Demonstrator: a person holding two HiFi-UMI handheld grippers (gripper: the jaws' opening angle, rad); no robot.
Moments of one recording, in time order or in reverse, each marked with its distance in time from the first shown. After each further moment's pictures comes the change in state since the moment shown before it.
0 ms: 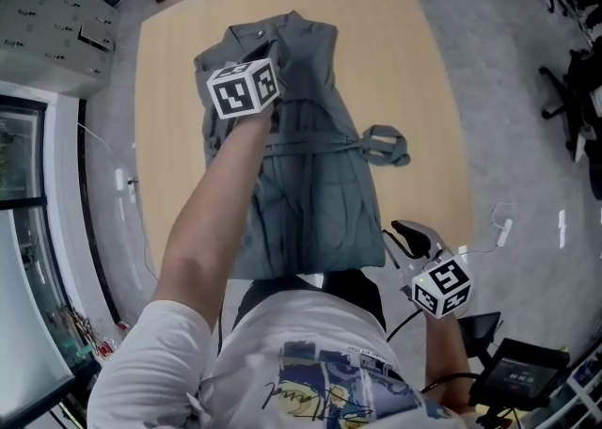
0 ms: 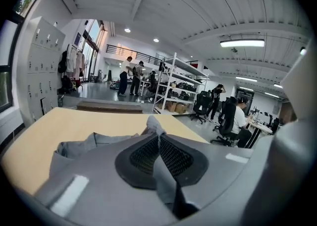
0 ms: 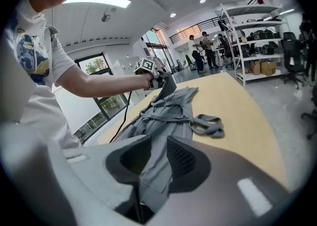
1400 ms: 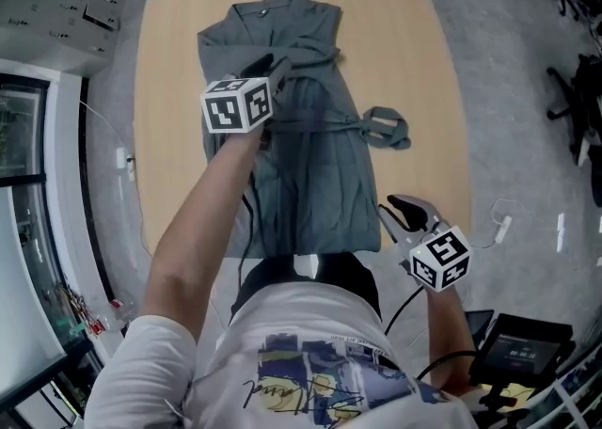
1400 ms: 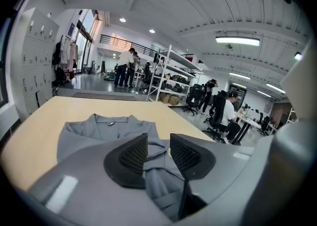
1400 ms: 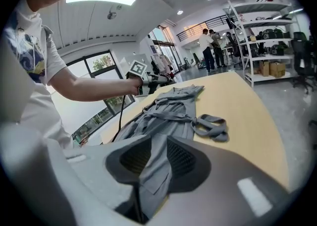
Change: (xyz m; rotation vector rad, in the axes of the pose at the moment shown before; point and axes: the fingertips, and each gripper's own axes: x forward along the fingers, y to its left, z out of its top) left arm -0.056 -0.024 -0.057 0.008 0.102 -0.089; right arm 0.013 -0.010 0.000 -0.060 0.022 0.064
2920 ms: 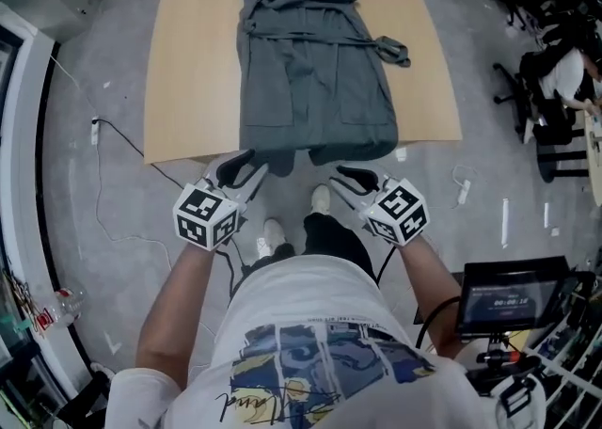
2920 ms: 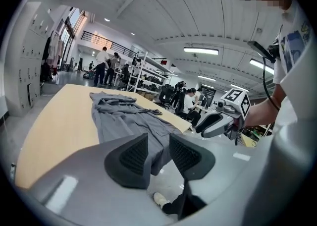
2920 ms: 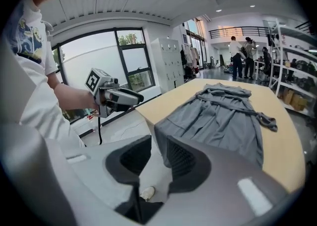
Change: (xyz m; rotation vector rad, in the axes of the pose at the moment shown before) left arm -0.392 -0.066 -0.261 0.061 -0.023 -0.283; right arm 0.033 0.259 -0.100 -0.297 0.134 0.077
